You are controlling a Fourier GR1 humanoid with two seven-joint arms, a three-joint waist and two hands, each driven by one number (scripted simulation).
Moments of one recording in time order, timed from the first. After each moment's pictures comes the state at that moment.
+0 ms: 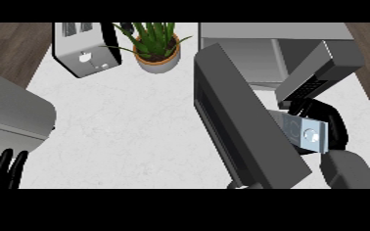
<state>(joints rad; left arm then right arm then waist) 0.57 0.02 0.08 -2.24 0.27 -0.26 -0.19 -0.27 -0.35 0.01 -0.88 -0.28 0.32 -0.82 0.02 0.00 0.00</state>
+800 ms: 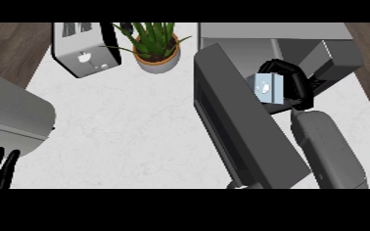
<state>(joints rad) 0.55 0.03 0.16 -2.21 0.32 -0.29 -0.16 -0.52 -0.25 0.03 -0.90 -0.14 0.12 -0.62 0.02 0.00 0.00</state>
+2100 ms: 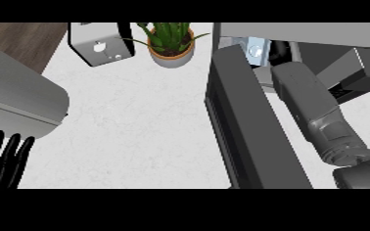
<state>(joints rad) 0.45 0.06 0.16 -2.14 0.33 -0.36 -0.16 -1.07 -0.22 -0.07 -0.21 0.02 -0.10 -0.79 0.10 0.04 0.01</state>
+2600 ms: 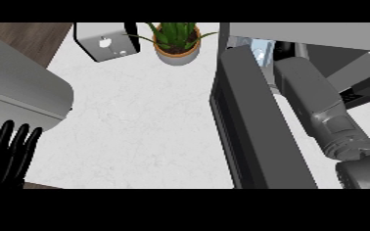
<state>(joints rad) 0.38 0.06 0.14 -2.13 0.30 -0.34 -0.14 -1.13 -0.24 -0.12 -0.13 0.01 -0.29 -0.76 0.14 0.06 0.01</state>
